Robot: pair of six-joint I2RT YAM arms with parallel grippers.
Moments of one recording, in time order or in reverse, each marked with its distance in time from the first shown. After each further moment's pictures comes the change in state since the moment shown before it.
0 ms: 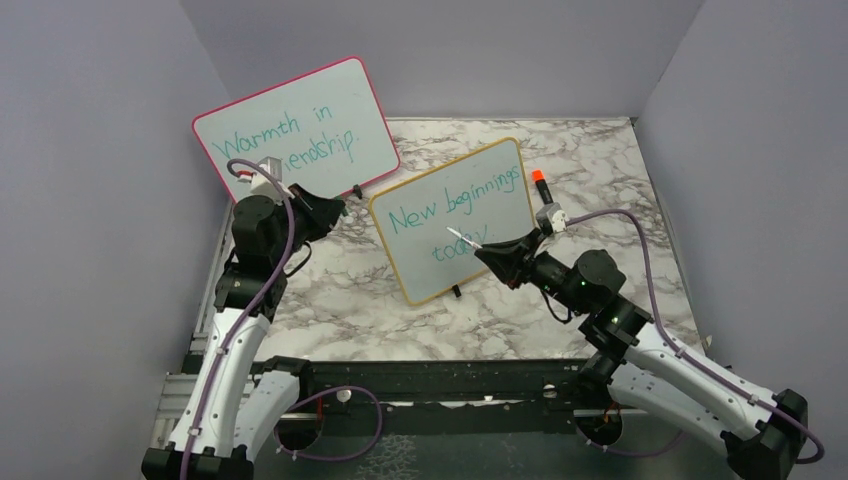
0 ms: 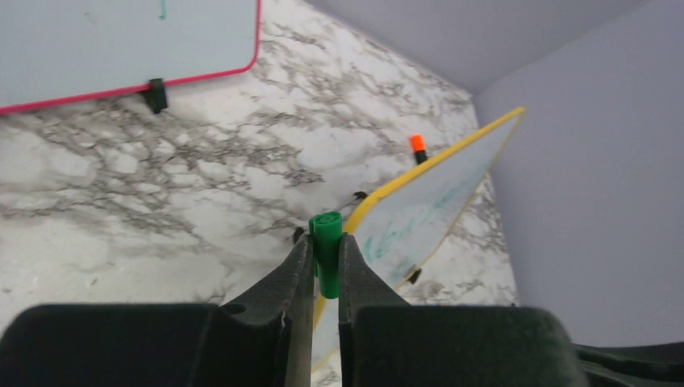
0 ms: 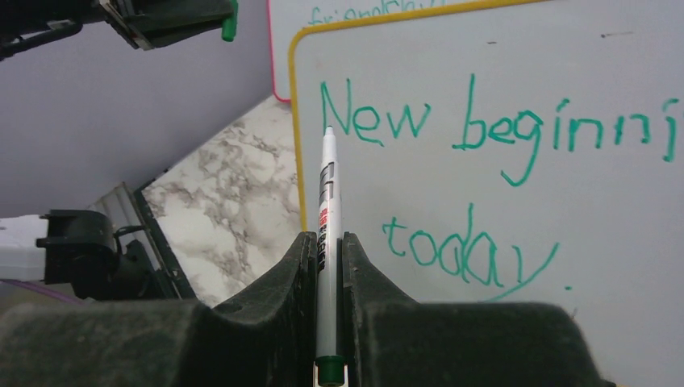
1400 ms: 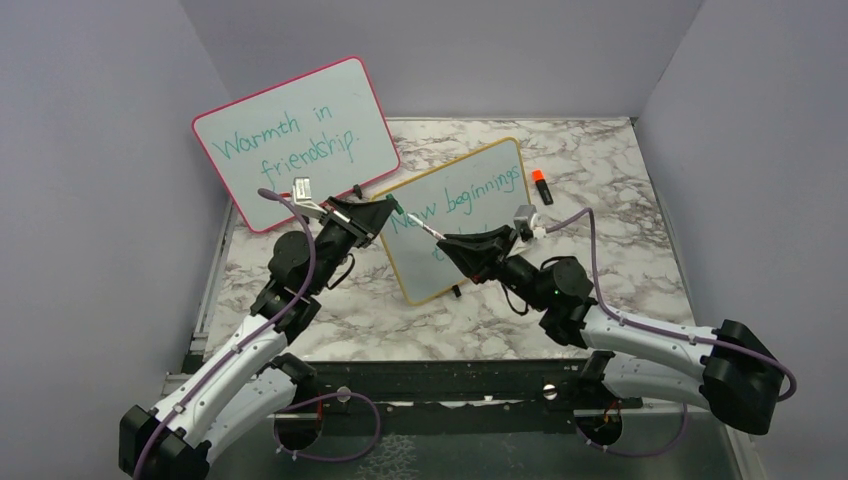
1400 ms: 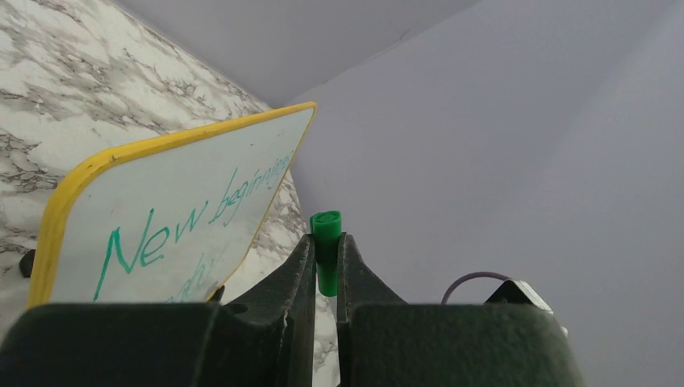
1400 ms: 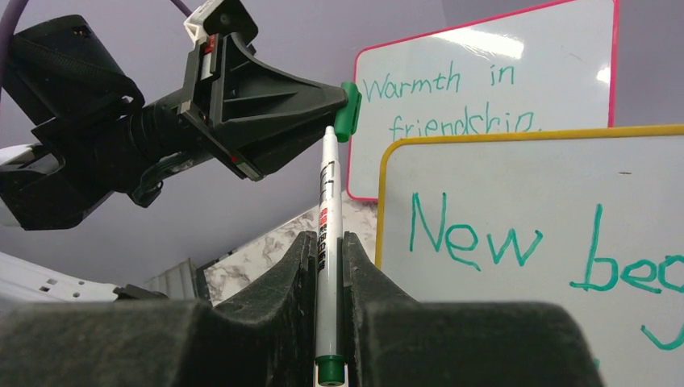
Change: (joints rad) left arm -0.421 -0.024 -0.241 0.610 -0.216 -0.418; right arm 0.163 0.365 -0.071 0.786 0.045 0.043
